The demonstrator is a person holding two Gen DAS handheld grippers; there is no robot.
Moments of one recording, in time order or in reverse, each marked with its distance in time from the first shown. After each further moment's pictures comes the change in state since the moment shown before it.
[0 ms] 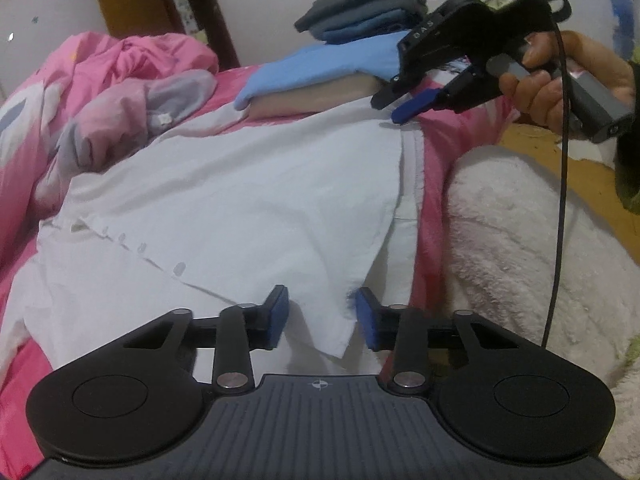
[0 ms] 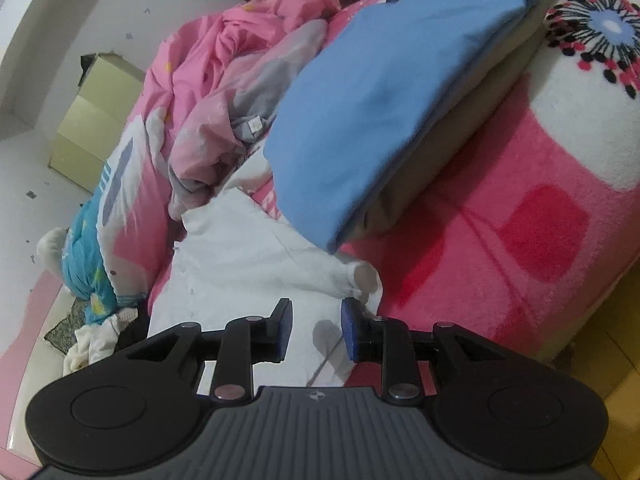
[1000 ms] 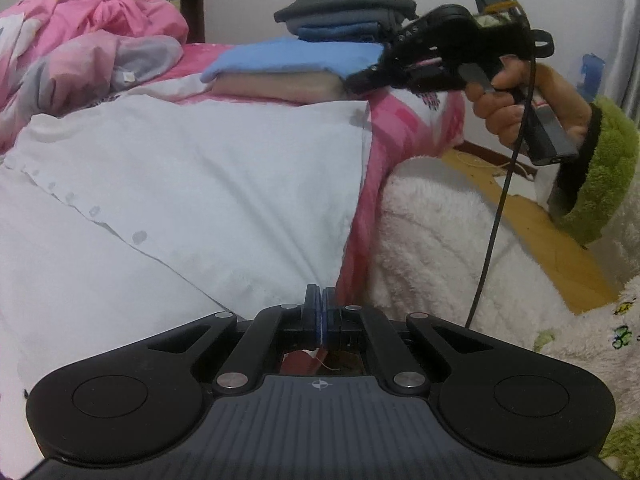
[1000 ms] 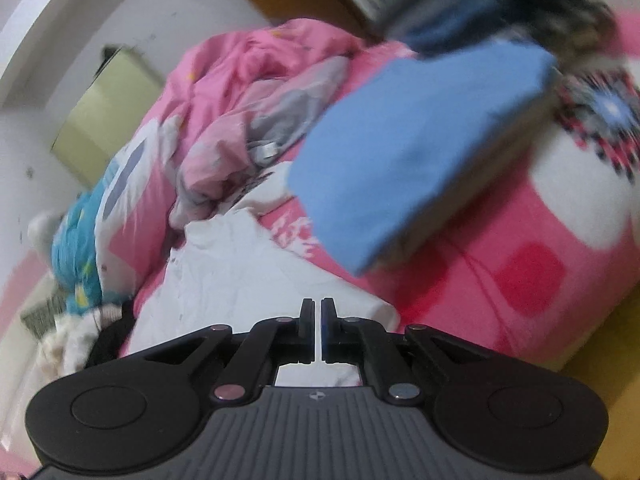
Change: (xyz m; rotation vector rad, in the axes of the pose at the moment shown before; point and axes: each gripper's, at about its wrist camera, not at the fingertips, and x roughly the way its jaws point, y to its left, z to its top) left arm -0.018 0.017 -0.022 -0.164 0.009 -0.260; right arm -0.030 0.041 -0.012 -0.216 -0.095 -0.066
